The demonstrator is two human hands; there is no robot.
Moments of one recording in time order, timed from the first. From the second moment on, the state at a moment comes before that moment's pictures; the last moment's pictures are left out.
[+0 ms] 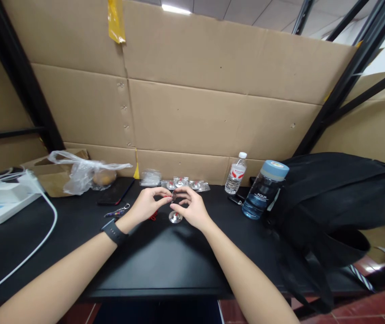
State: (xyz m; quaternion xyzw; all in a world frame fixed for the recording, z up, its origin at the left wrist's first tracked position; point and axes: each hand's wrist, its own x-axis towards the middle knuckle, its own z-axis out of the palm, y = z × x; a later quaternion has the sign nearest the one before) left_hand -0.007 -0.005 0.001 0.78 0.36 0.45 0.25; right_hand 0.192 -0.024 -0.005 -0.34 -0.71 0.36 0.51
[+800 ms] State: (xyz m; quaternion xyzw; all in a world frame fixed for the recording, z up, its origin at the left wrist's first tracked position) left_hand 0.003 -0.018 0.000 0.80 0.41 0.44 0.02; right_hand 0.198 -0.023 -0.001 -0.36 -0.76 0.27 0.47
